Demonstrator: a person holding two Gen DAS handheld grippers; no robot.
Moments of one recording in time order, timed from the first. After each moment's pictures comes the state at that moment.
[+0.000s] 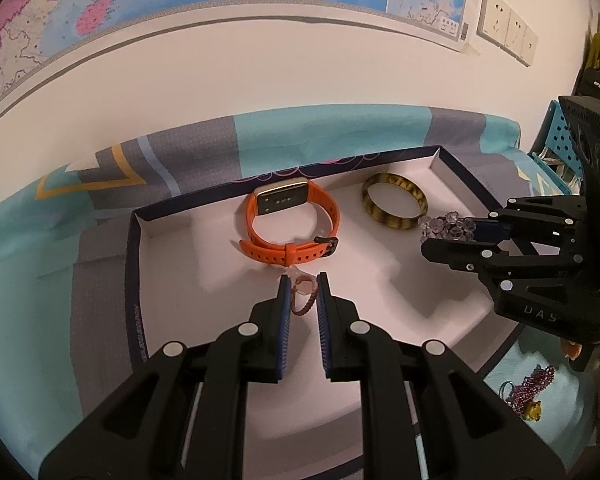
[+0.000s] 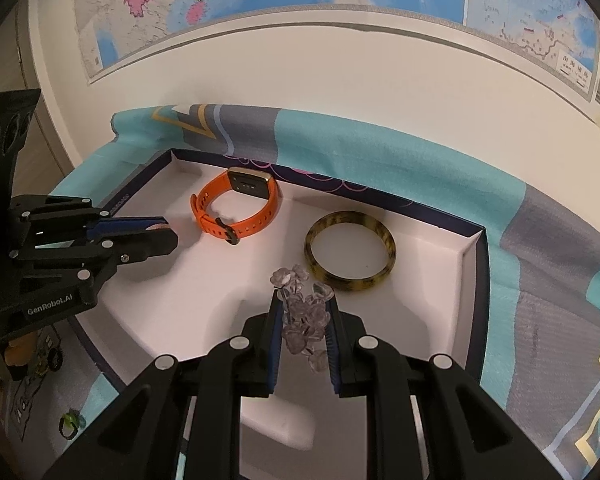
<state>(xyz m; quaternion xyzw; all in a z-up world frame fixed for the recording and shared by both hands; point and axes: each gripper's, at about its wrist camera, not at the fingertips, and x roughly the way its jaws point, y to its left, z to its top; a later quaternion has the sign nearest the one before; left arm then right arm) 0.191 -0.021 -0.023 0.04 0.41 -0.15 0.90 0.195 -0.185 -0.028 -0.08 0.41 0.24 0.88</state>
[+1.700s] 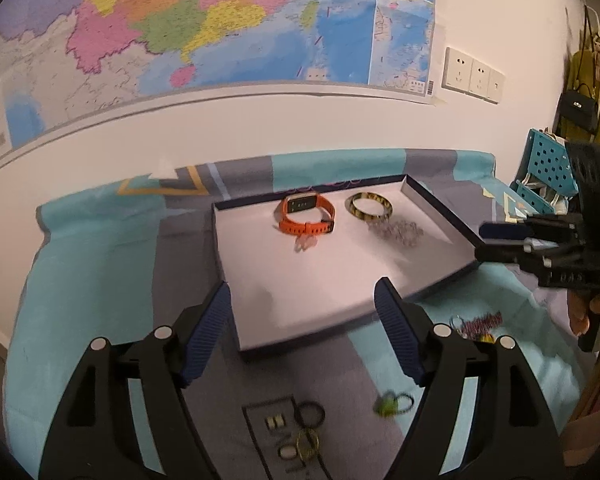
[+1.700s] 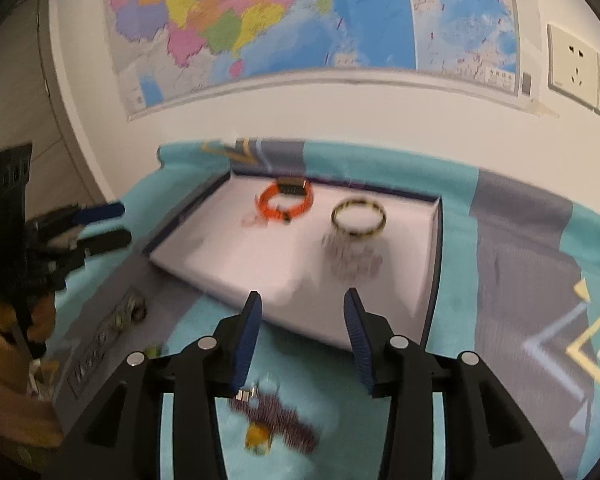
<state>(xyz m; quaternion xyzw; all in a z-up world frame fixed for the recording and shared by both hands) 0.060 0.029 0.031 0.03 0.33 -0.13 0.94 0.088 -0.231 0.007 -0.03 0.36 0.27 0.89</state>
